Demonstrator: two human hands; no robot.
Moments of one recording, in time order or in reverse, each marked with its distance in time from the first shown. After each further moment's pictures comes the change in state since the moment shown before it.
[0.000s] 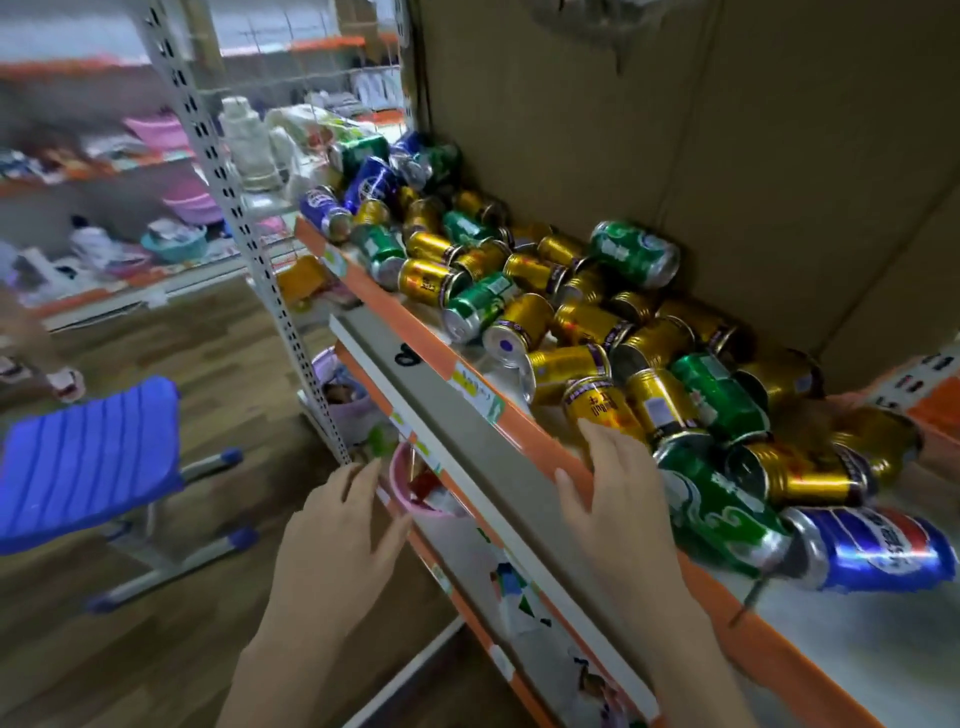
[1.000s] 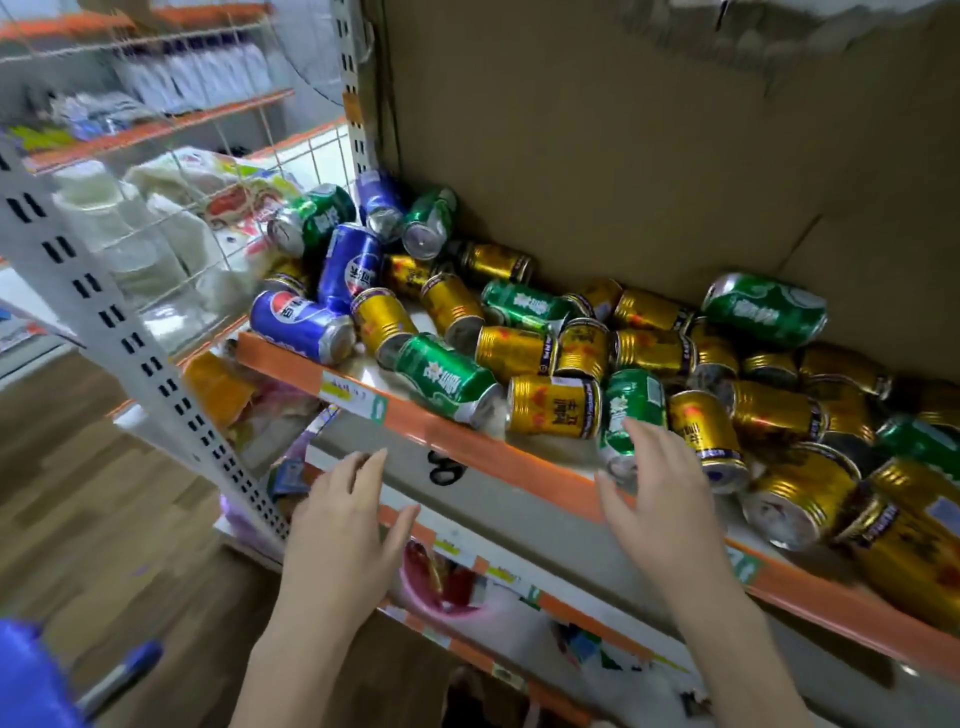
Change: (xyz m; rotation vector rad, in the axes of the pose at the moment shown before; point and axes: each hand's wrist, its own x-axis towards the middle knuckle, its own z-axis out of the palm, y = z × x) left_hand 0.346 -0.227 0.002 -0.115 -0.137 0.422; right_hand 0.208 -0.152 0.181 -0.260 0.063 0.436
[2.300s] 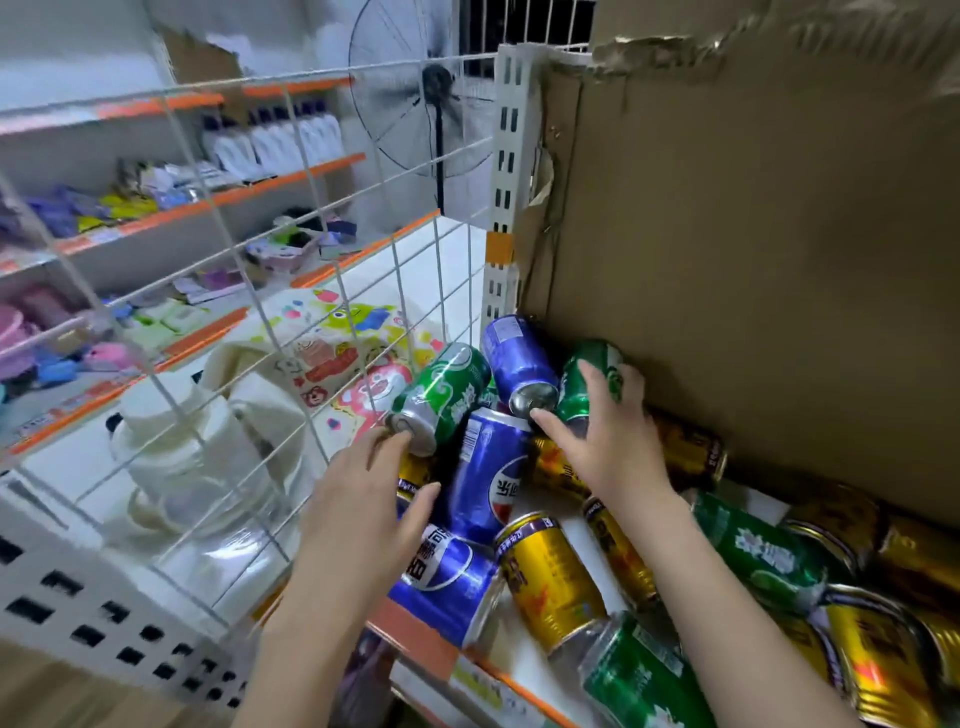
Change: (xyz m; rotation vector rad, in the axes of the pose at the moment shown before) left_hand 0.272 -0.143 -0.048 -0.023 0.153 -0.015; right_hand 0.314 -0.197 0.116 0.101 -0.027 -0.057
